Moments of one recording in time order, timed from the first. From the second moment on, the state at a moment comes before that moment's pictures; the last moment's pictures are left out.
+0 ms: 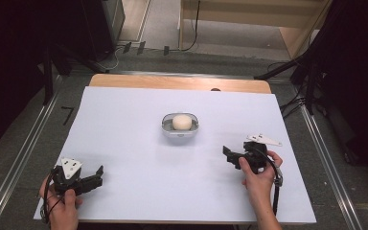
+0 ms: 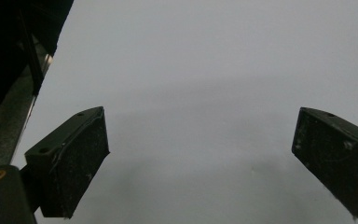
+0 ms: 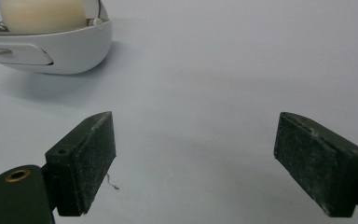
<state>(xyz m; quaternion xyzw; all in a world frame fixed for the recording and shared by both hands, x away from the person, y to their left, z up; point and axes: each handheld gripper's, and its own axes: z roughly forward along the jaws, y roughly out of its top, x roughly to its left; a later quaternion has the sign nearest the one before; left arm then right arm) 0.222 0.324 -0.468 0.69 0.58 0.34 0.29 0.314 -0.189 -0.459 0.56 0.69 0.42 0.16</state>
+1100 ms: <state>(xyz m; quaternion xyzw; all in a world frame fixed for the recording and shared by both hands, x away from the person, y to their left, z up) 0.222 0.324 -0.468 0.69 0.58 0.34 0.29 0.276 -0.269 -0.476 0.60 0.66 0.42 0.18</state>
